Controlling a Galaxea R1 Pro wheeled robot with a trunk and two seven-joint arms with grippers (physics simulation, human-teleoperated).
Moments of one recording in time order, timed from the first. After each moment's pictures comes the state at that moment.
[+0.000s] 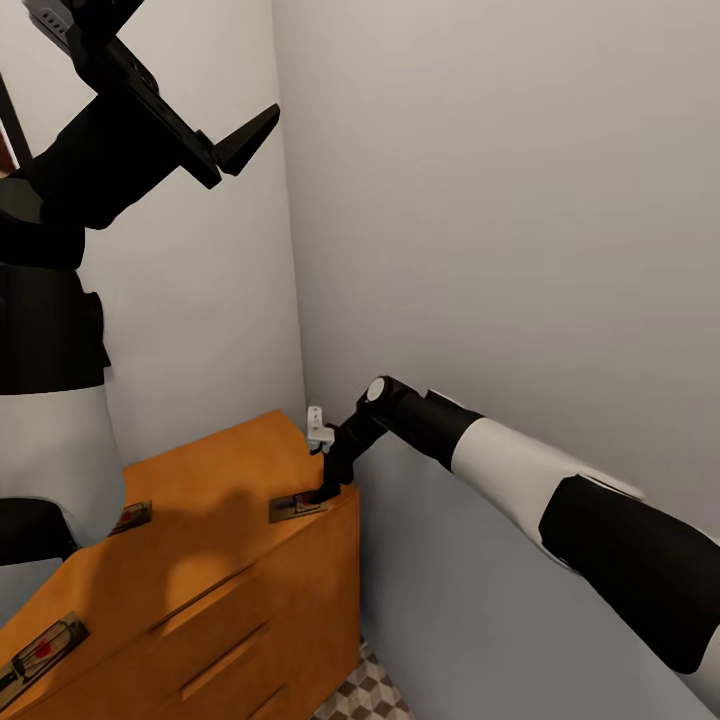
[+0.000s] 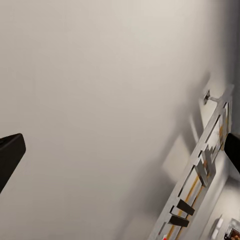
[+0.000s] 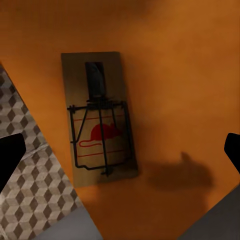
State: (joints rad) left arm -1.37 0.12 -0.01 -1.49 2.35 1.00 0.39; right arm -1.36 0.15 1.15 -0.54 -0.13 0.28 1.08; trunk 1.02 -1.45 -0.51
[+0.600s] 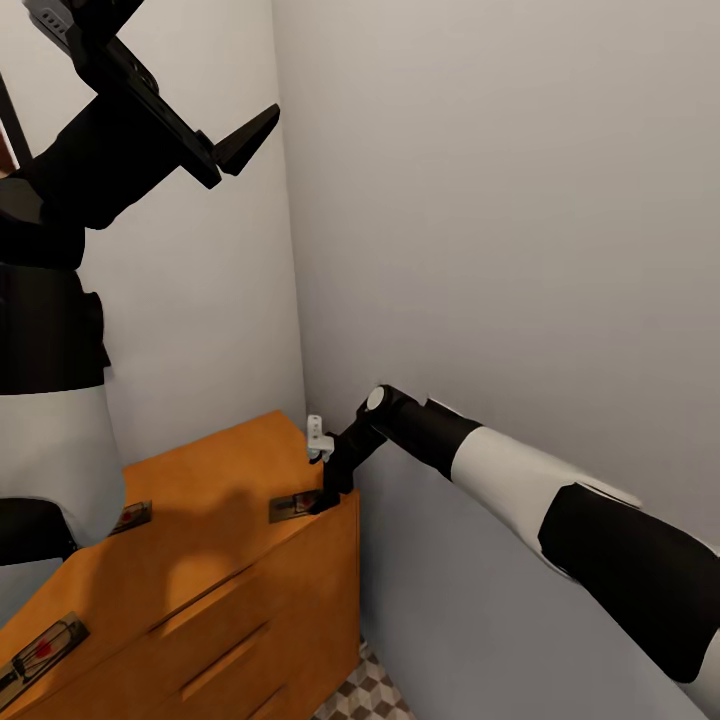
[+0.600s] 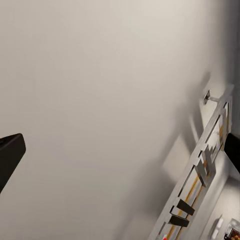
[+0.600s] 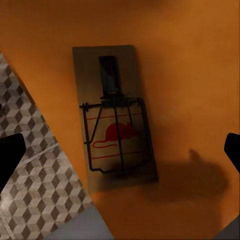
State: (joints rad) left arm -1.37 0.12 -0.01 -1.49 2.35 1.00 0.39; right arm -1.33 0.15 1.15 -0.54 -0.13 0.28 1.08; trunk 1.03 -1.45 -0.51
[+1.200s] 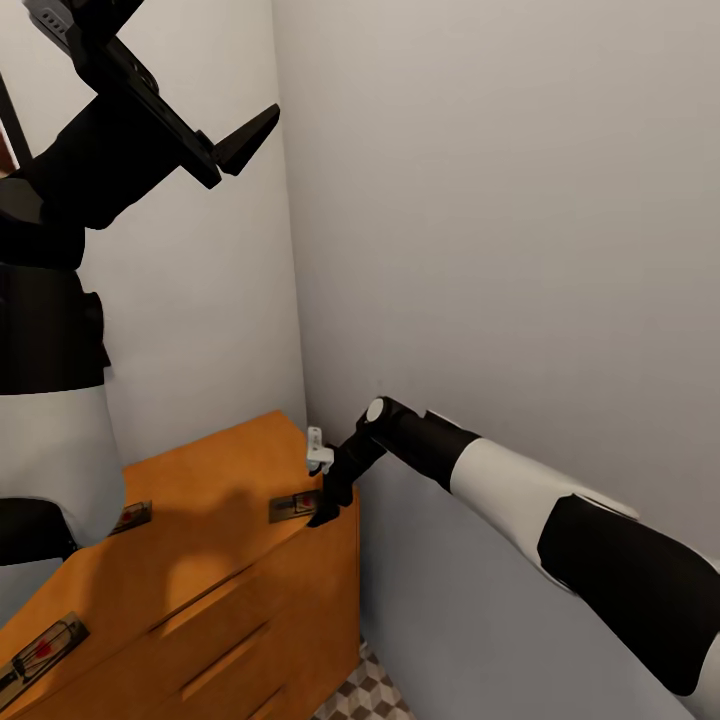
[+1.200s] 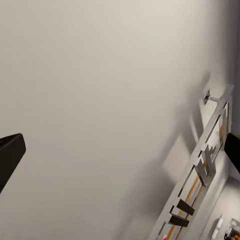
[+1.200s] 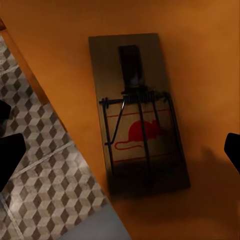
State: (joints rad) left arm -1.37 0.12 -0.01 -1.49 2.35 1.00 0.39; right arm -1.29 0.15 1.15 -0.53 -0.13 0.28 1.07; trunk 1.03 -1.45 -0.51
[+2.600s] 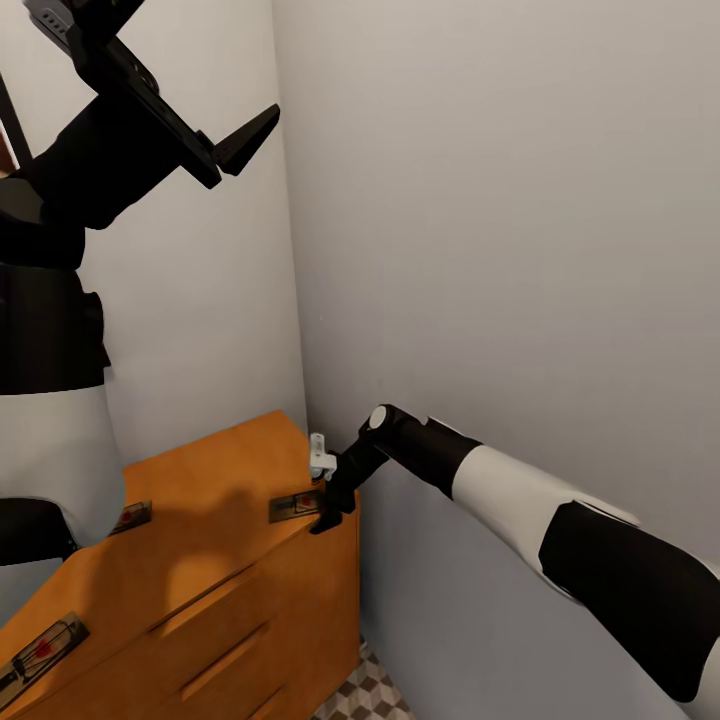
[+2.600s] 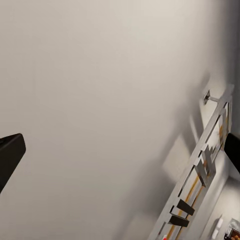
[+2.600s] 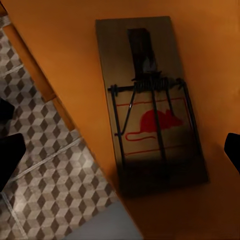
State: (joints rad) left arm -1.37 0.12 -0.01 -1.49 2.35 1.00 0.39; right arm -1.27 0.14 1.14 -0.53 -0.13 0.26 1.07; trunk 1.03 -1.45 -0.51
